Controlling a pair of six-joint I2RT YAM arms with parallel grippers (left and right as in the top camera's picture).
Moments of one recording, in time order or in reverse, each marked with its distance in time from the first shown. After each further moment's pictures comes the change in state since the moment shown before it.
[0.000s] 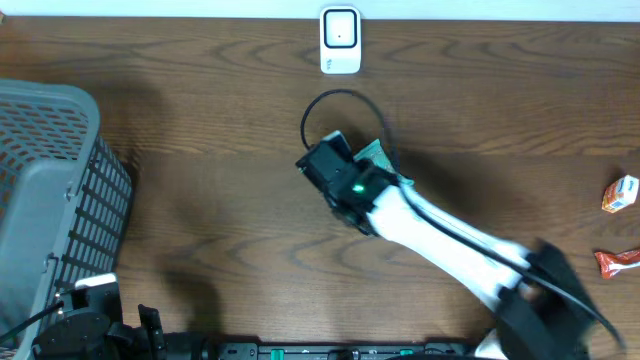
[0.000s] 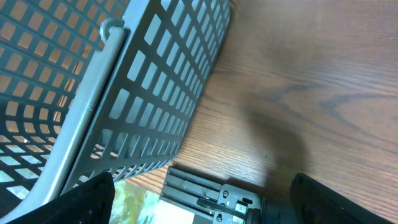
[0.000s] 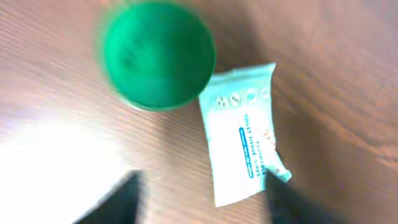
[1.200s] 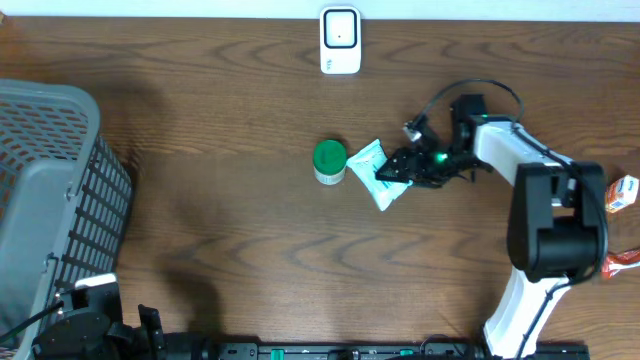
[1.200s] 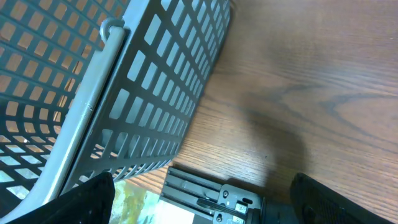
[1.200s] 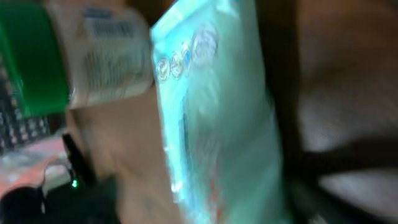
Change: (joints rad) left arm 0.000 0.000 0.000 0.000 0.000 0.000; right arm -0.731 0.365 0.034 -0.047 -1.240 -0.302
